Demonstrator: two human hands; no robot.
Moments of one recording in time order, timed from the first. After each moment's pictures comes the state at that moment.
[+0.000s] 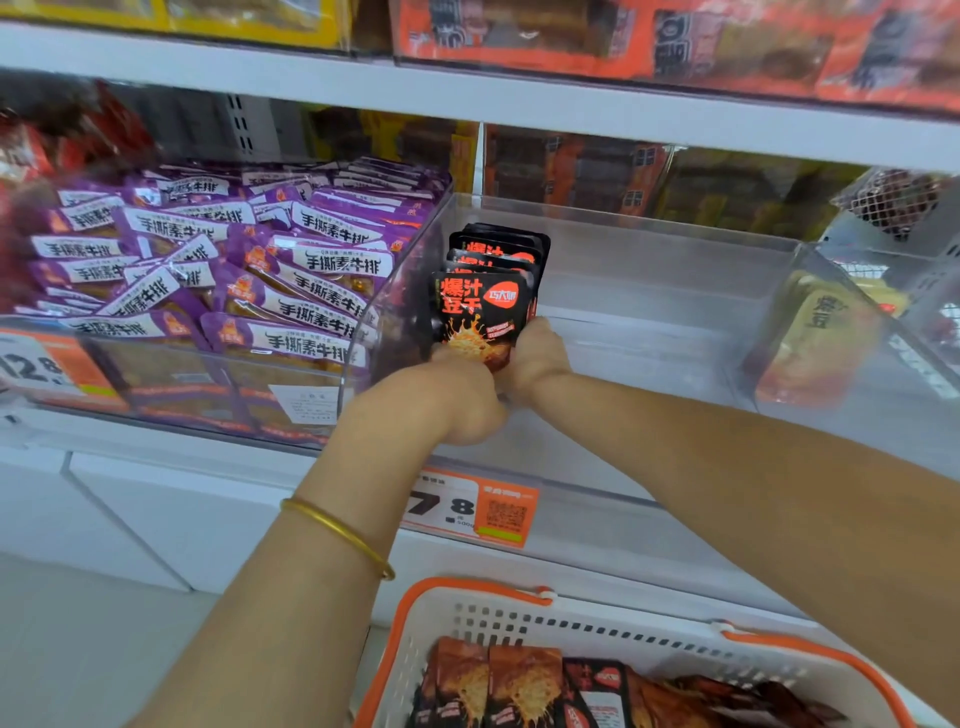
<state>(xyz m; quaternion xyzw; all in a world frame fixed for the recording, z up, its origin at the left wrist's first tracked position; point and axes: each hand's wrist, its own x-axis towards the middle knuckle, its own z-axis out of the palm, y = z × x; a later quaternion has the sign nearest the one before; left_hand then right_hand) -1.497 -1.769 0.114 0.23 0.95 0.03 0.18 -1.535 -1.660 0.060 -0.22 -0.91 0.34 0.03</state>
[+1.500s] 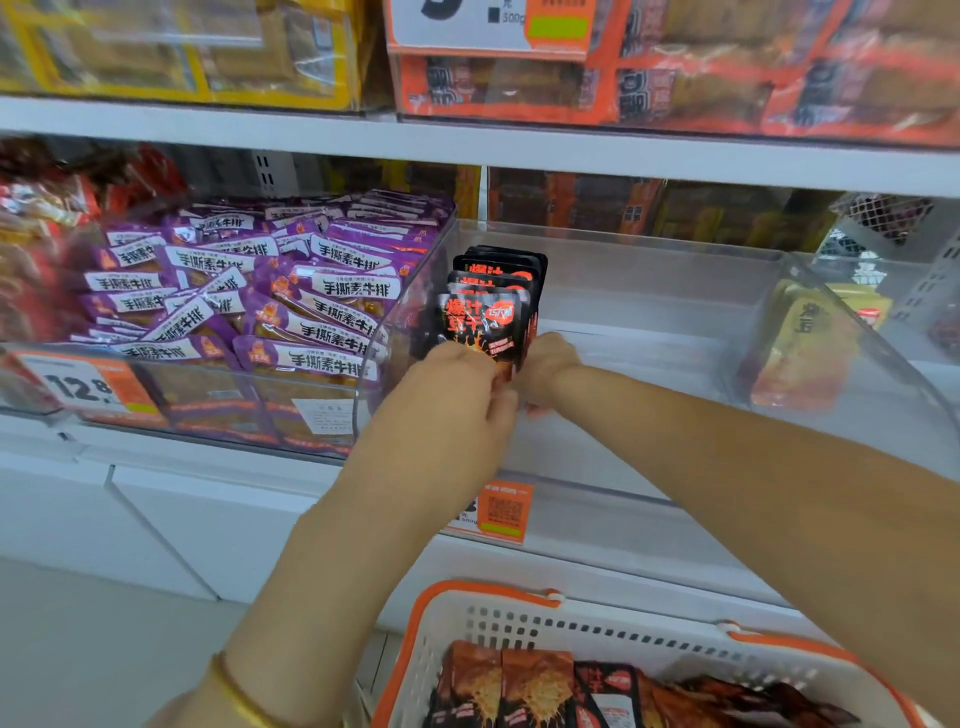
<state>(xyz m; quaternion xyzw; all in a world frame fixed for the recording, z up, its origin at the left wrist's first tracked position) -1.453 -1.798 0.109 0.28 0.92 0.28 -0.10 -1.526 -1.658 0.081 -0.22 -0.94 0.26 -0.06</state>
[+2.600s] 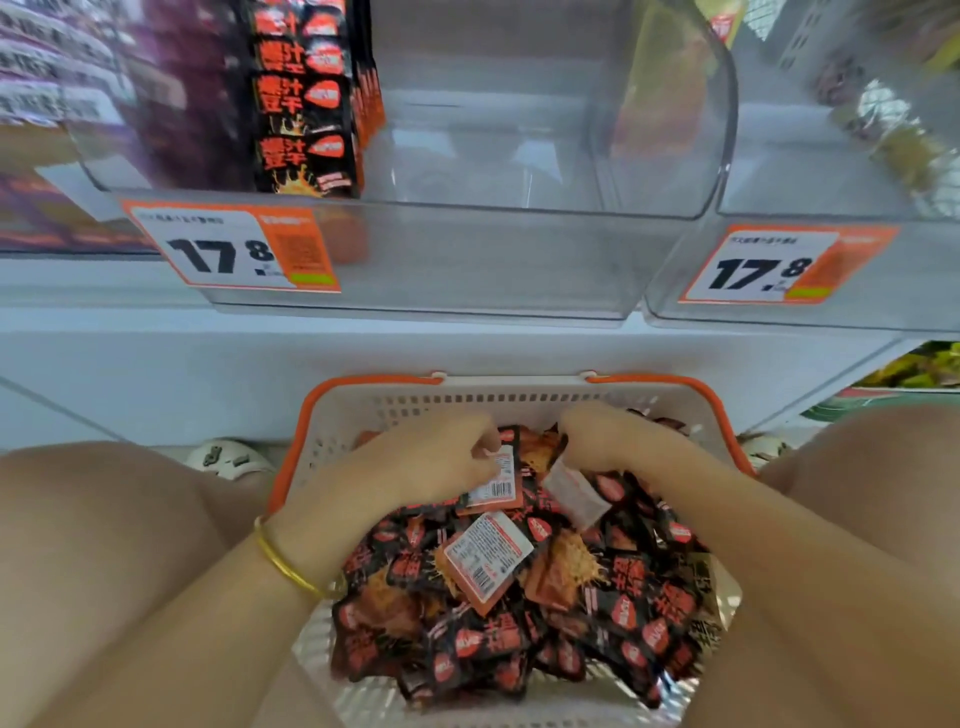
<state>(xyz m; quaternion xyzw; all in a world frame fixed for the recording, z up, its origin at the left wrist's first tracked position) -1.338 -1.740 -0.026 0.41 0.85 0.13 0.31 -1.279 -1.571 -0.055 -0.15 -0.92 0.15 -0.32</state>
